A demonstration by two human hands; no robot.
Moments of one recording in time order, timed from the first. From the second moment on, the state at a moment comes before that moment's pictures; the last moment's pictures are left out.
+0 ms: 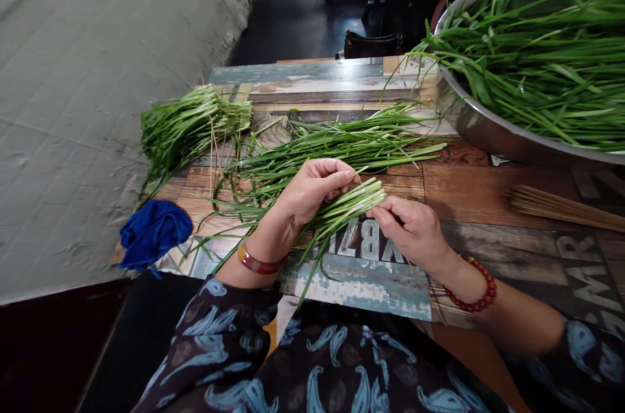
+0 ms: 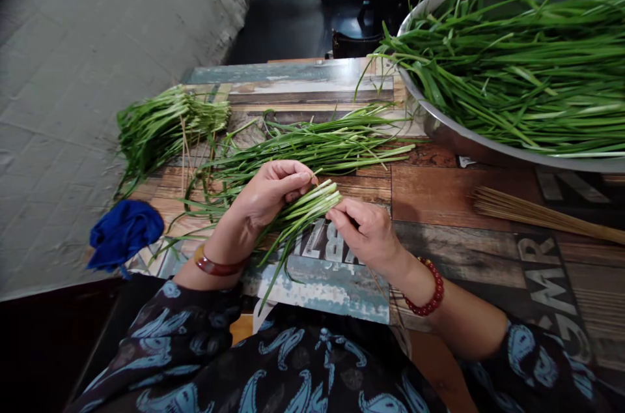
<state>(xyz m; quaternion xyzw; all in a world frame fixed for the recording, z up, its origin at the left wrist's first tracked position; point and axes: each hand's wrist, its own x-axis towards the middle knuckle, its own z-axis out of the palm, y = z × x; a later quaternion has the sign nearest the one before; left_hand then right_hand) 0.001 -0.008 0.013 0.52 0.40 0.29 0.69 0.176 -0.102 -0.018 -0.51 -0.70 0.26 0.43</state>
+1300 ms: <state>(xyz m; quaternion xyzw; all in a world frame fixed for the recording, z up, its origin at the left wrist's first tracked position) -0.002 -0.002 0.022 0.68 0.41 0.20 0.57 0.175 -0.090 -0.036 -0.52 -0.67 0.27 0.45</state>
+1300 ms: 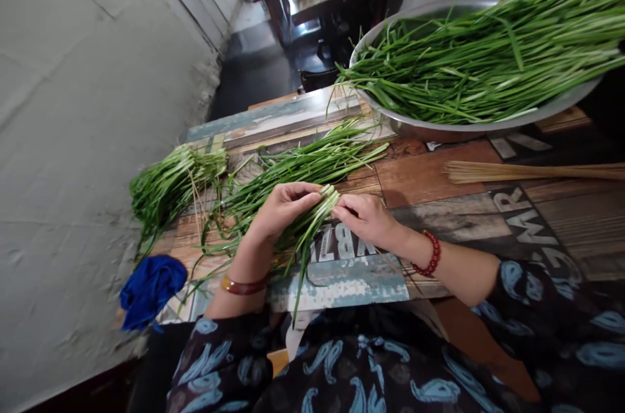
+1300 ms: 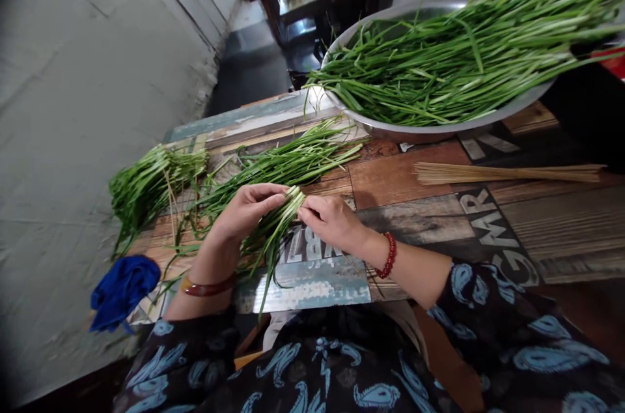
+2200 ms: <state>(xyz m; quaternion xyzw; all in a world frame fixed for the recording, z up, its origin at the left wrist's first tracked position) 0.130 0.059 0.035 0.98 0.14 -0.12 -0.05 0.175 -0.087 -0.041 -0.53 -0.68 0.27 0.43</state>
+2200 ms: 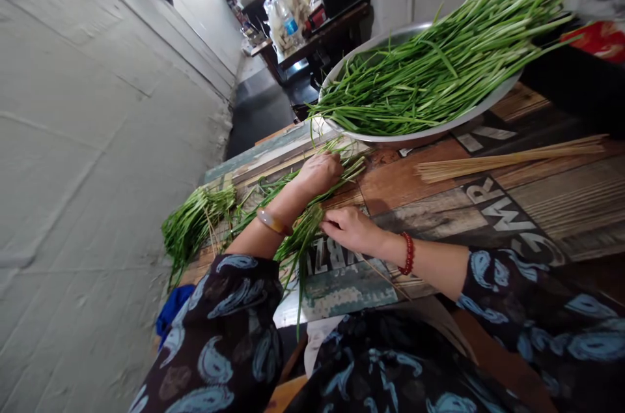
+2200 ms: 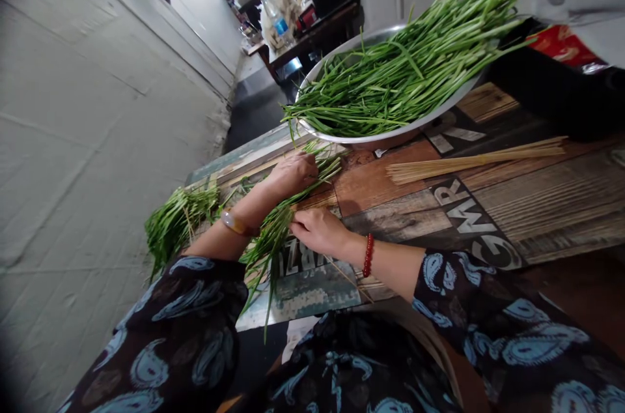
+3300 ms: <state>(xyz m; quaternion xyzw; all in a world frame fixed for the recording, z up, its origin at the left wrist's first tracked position) 0.006 -0.007 0.006 0.57 0.41 0.36 0.61 0.180 -0.099 -0.023 -0.52 -0.67 0.30 0.45</state>
